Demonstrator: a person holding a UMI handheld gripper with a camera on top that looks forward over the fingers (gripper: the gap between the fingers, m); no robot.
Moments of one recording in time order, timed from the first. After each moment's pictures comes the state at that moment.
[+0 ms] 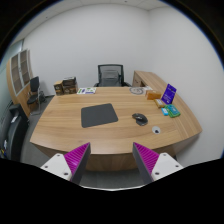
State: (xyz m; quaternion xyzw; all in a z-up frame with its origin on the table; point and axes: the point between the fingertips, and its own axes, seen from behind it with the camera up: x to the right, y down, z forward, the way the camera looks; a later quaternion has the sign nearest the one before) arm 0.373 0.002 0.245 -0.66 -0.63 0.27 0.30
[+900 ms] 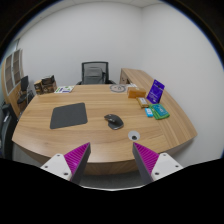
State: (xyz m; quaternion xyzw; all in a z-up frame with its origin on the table) arm 0.311 0.177 0.188 -0.67 -0.62 0.24 0.32
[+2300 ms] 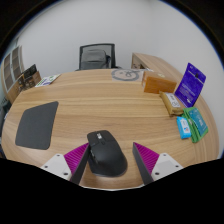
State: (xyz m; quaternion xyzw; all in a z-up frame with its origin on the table) arm 0.032 0.251 -0.015 -0.66 -0.67 0.25 0.25
